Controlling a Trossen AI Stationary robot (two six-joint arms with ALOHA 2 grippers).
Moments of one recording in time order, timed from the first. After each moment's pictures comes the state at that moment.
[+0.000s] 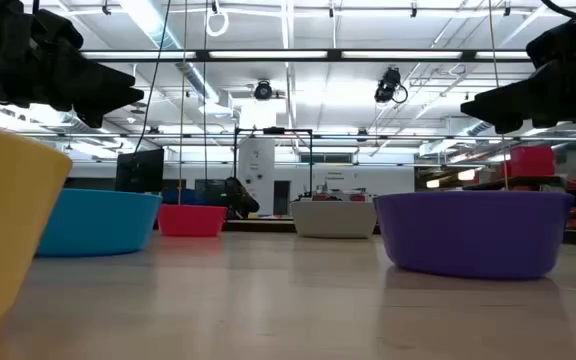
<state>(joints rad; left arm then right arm) 0.02 0.00 0.02 0.02 -0.16 -0.09 -0.06 0.06 0.01 0.01 0.00 -0.10</state>
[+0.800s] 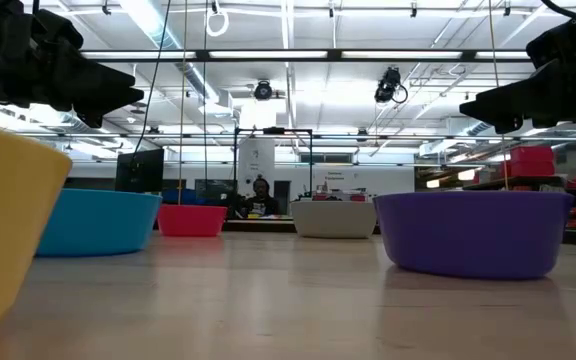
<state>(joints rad) 0.02 0.00 0.02 0.02 -0.16 -0.09 -0.06 0.06 0.01 0.01 0.00 -0.10</state>
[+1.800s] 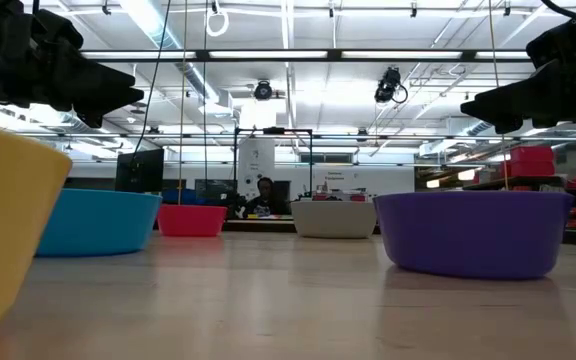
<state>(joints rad) 0.02 0.00 0.02 0.02 -0.16 -0.09 -0.06 0.06 0.01 0.01 0.00 -0.10</state>
